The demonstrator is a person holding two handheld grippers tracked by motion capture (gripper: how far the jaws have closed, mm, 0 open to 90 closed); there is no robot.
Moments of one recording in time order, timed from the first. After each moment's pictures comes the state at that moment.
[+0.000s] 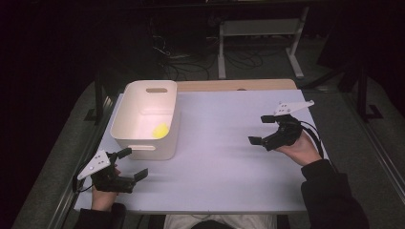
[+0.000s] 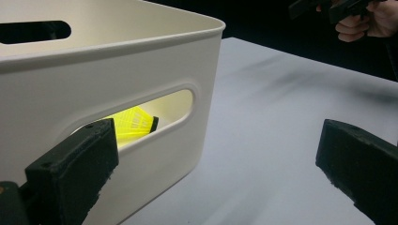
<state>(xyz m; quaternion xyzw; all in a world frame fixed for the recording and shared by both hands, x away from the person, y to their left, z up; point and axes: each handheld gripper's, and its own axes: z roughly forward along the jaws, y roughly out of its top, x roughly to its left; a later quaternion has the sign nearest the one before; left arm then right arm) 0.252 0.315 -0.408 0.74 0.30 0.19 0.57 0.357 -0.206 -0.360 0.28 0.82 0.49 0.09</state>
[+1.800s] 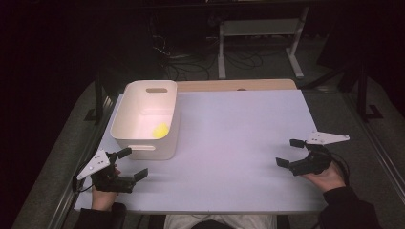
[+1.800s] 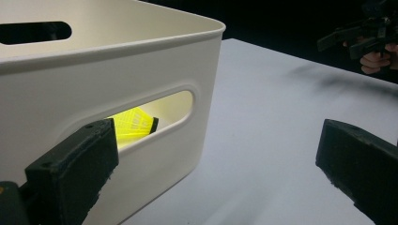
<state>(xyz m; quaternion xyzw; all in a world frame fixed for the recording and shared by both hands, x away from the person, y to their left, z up) 0.252 0.315 -0.408 0.74 0.31 0.19 0.57 0.300 -0.282 -0.422 0.36 0.78 0.50 0.11</state>
